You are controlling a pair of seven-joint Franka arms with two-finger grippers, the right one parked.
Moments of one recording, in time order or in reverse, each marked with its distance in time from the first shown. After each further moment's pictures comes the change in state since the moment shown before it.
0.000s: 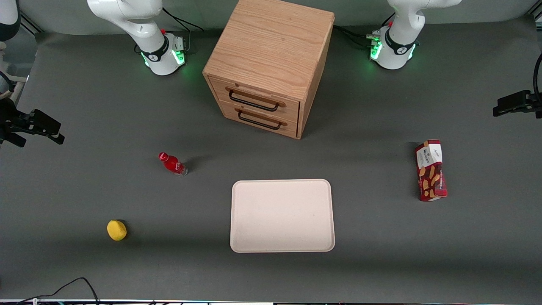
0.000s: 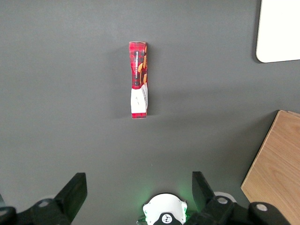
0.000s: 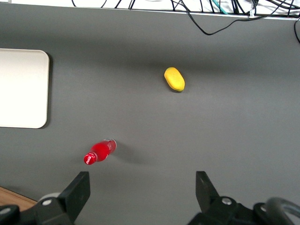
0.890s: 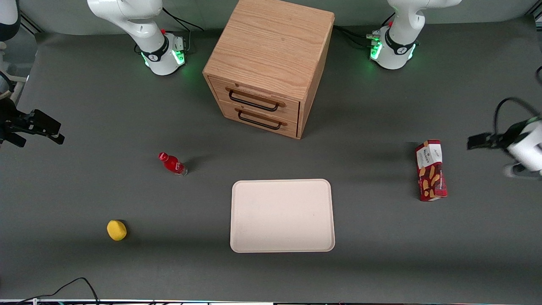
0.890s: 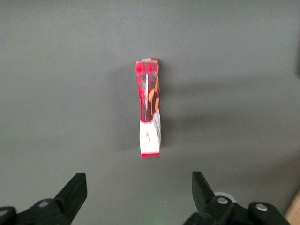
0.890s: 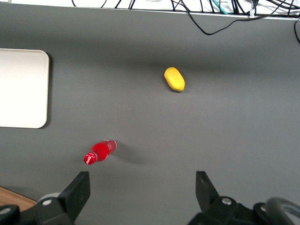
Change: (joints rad) arm 0.002 0.020 0.007 -0.422 0.031 0.482 0.037
